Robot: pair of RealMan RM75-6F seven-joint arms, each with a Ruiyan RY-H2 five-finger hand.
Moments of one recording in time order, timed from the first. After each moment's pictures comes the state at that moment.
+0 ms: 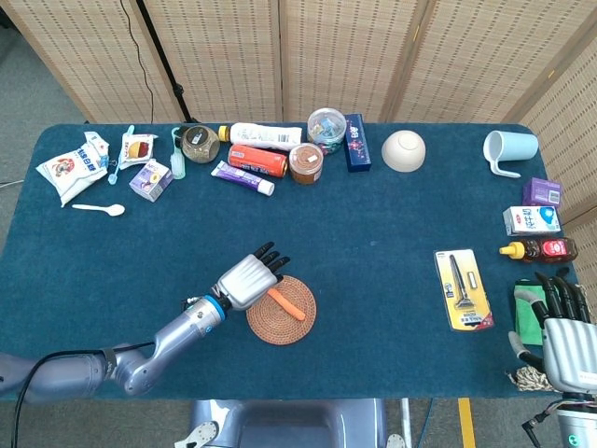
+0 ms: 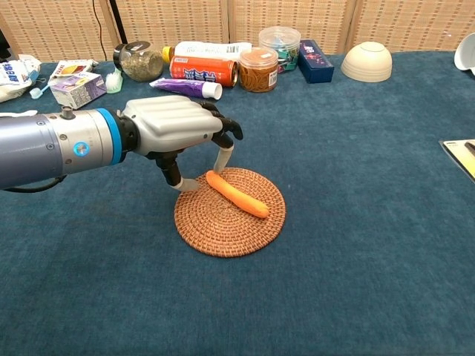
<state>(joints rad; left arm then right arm) -0.91 -1.59 -0.13 -1.49 1.22 0.76 0.58 0.00 -1.07 0.07 -1.82 -1.48 1.55 -0.19</state>
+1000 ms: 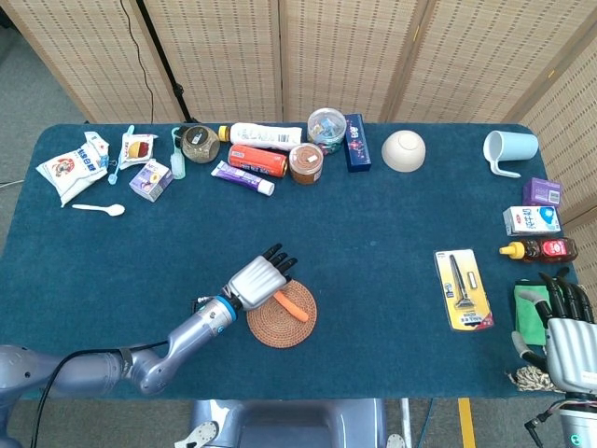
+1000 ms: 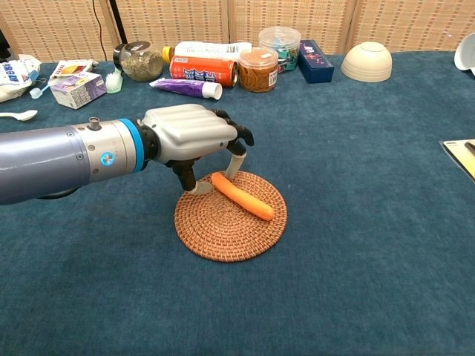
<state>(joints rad) -0.96 -1.67 -0.11 -1.43 1.16 0.79 0.60 0.00 -1.07 0.08 -1.81 -1.47 1.55 -0.19</state>
